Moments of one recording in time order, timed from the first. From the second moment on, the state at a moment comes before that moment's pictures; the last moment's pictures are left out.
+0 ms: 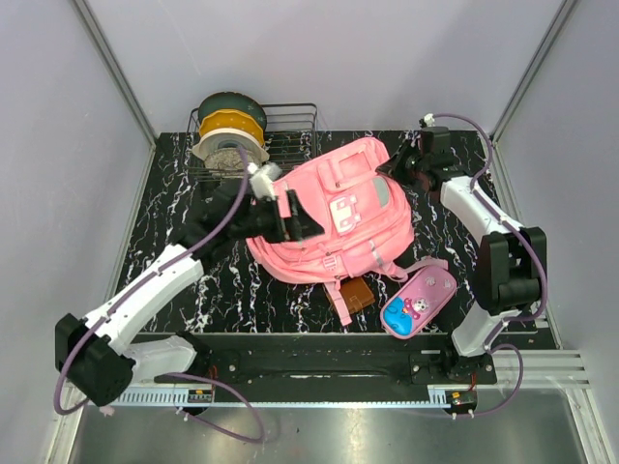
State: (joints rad) left arm -0.49 1.11 0.93 -0.26 0.45 -0.75; right arm 0.18 1.71 1.36 -0.20 -0.27 0.63
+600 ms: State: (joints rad) left arm -0.75 1.33 0.92 -0.32 0.27 -0.76; right arm 0.18 1.67 1.27 -0.16 -0.23 0.64
